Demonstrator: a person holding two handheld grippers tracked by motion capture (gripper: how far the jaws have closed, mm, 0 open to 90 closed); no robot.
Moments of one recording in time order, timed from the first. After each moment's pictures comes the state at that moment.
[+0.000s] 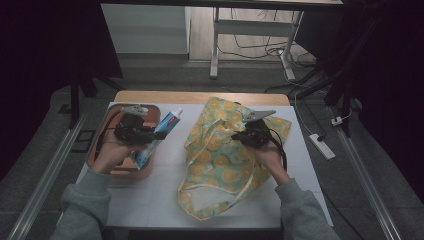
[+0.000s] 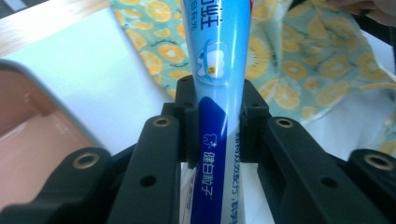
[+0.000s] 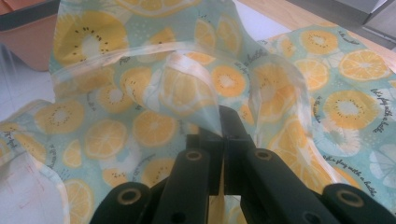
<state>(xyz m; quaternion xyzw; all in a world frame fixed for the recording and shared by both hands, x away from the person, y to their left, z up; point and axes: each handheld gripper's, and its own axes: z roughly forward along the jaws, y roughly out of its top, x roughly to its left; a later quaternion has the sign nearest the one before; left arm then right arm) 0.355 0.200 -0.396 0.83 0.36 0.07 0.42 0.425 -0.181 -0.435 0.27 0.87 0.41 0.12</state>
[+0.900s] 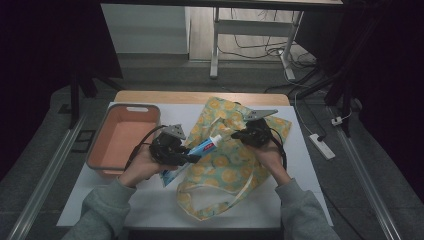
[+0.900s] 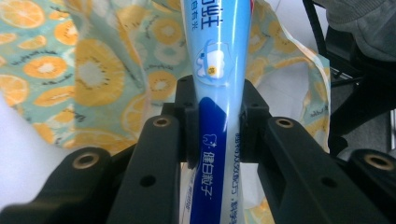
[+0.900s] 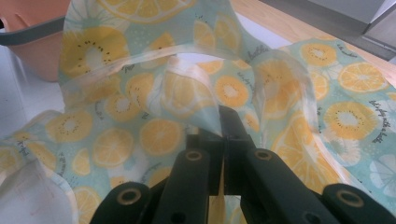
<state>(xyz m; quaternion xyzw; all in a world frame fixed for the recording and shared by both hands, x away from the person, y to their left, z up) 0.330 0.109 -0.406 0.88 0.25 0.01 0.40 0.422 -0.180 -0.427 0.26 0.86 0.43 0.12</state>
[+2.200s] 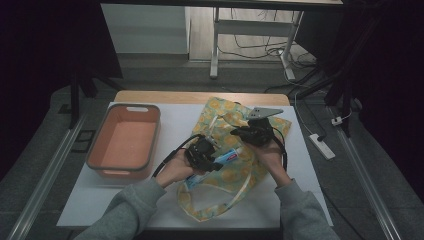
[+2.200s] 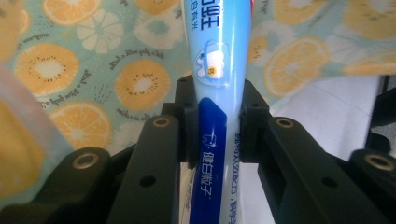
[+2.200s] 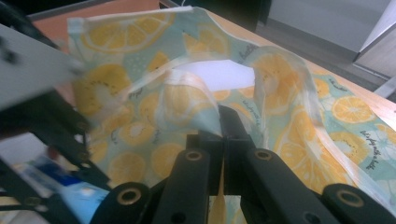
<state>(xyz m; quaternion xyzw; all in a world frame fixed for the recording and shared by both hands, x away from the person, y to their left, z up) 0.361 0.025 -0.457 0.91 0.26 0.00 0.31 0.408 -0.179 -0.407 0.25 0.84 0.47 0.14</state>
